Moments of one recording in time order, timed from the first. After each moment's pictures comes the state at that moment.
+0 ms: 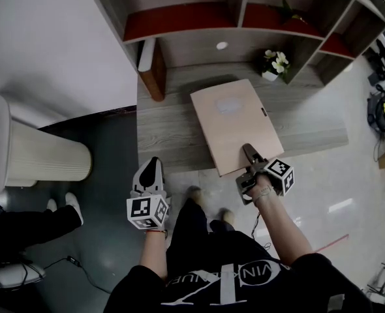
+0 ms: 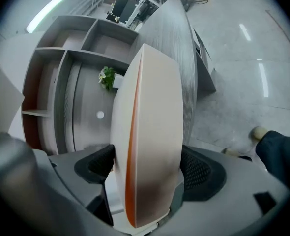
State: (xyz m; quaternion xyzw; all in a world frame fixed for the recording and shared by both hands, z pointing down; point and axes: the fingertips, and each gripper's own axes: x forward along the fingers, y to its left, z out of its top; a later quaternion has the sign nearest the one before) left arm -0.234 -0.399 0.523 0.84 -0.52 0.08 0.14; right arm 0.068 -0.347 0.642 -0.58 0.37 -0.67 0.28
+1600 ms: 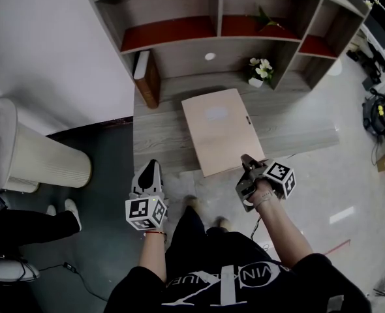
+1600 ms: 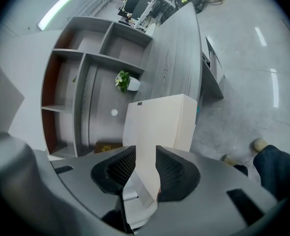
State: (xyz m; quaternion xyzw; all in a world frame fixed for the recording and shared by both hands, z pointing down) left arm -0.210 -0.368 0.493 0.85 -0.52 0.06 0.12; right arm 0.086 -0.311 0.592 -0.56 0.43 -0.65 0.27
